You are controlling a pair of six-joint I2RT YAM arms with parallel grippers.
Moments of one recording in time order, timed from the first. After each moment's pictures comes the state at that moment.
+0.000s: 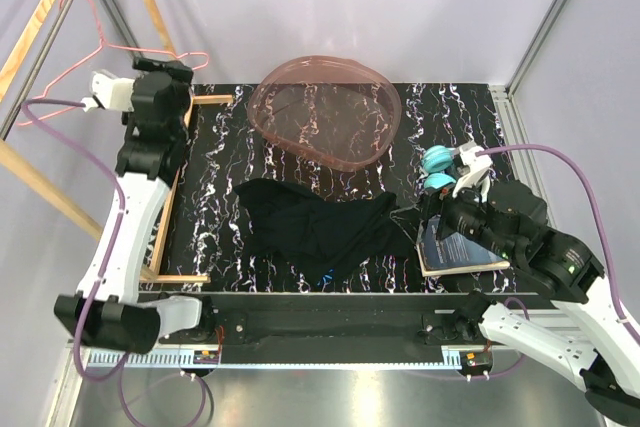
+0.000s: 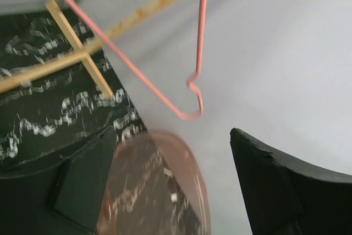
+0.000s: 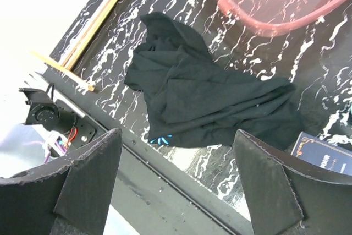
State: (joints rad) left arm -0.13 1.24 1.40 -0.34 -0.63 -1.09; right arm 0.78 0.69 1.15 -0.78 0.04 0.39
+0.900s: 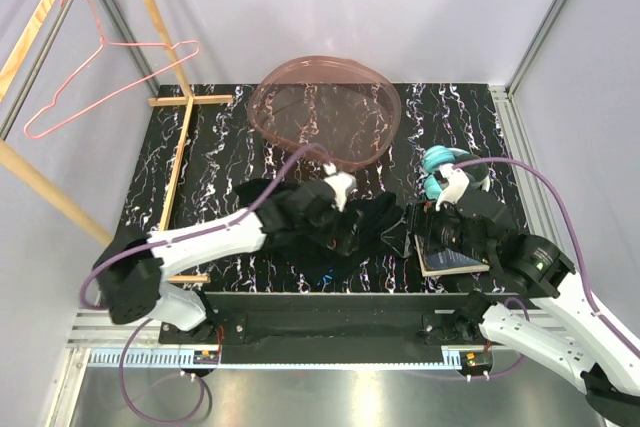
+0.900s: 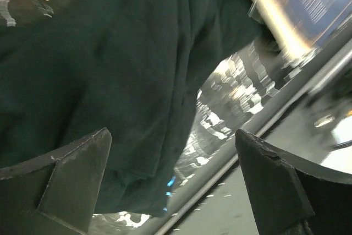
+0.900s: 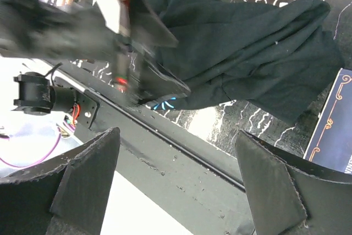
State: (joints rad) left arm -0.96 1.39 0.93 -0.30 0.05 -0.46; right arm 0.78 0.66 0.95 -0.81 -0.01 0.58
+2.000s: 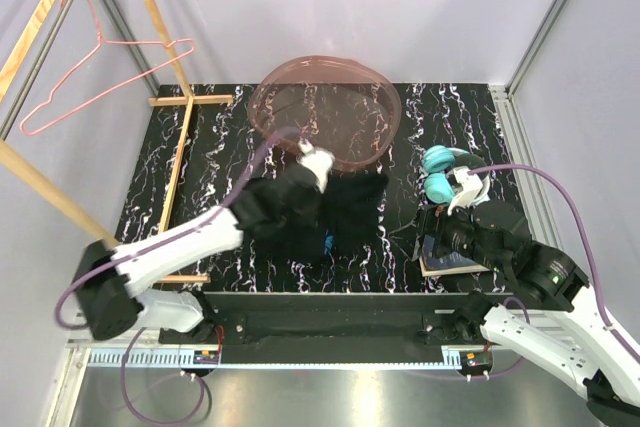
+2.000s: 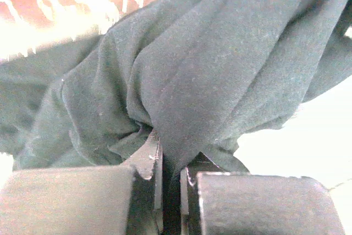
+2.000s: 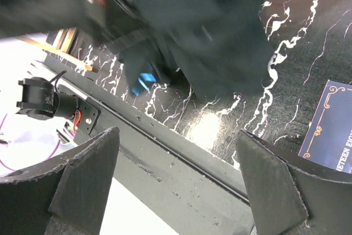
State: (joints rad) left arm -0.97 1.36 1.00 -0.46 -0.28 -0.30; right arm 0.78 0.57 0.94 -0.80 0.02 0.55
